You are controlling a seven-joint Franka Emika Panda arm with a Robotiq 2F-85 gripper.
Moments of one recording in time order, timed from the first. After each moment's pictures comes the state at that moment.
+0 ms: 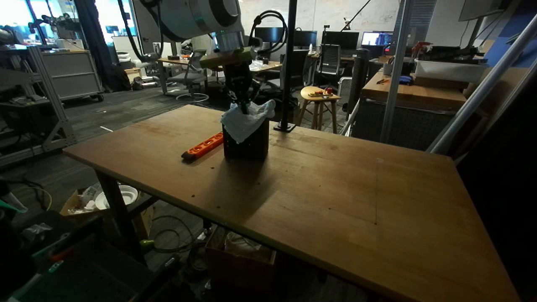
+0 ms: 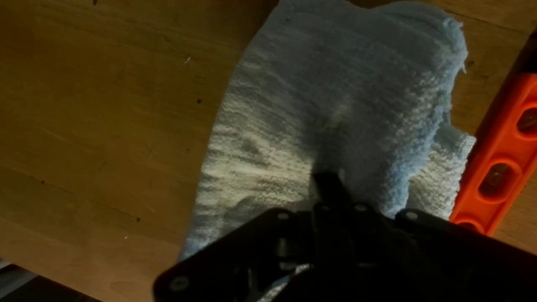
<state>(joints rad) 0.05 0.30 0.00 -1.95 -0.29 2.27 -0.08</state>
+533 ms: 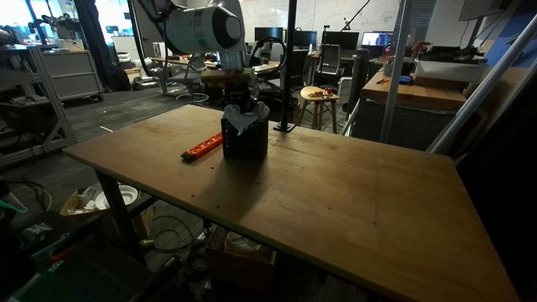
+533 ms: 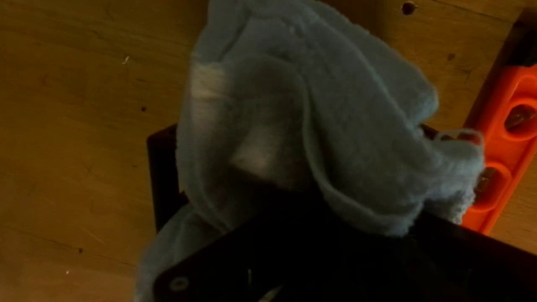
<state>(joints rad) 0.04 0.38 0.01 -1.95 -0.19 2.33 -0.13</state>
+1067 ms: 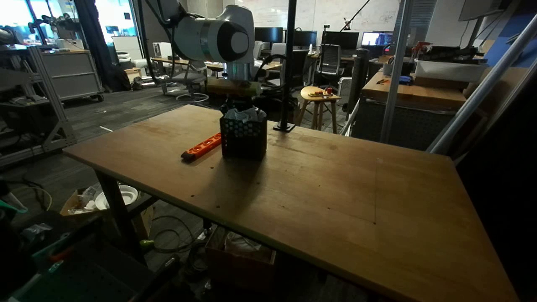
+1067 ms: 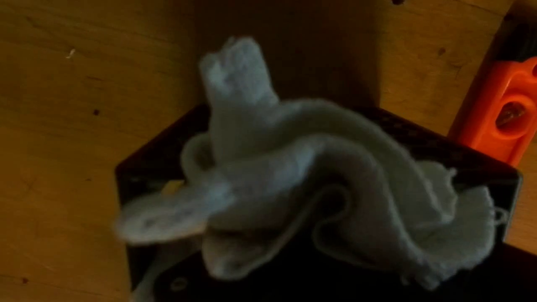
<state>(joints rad) -0.03 0.43 0.05 -1.95 -0.03 2.37 -0.27</state>
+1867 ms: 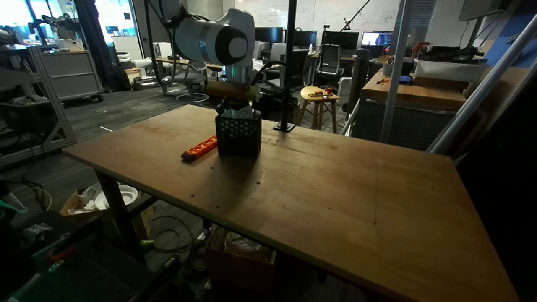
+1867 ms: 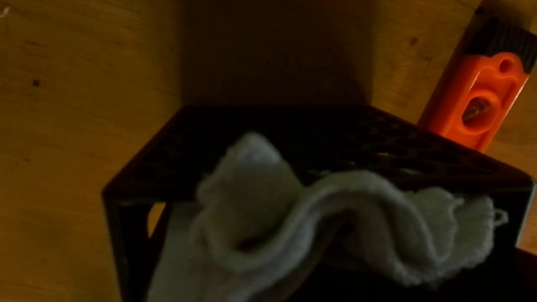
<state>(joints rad) -0.05 0.45 0.10 -1.94 0.04 2.38 -0.37</state>
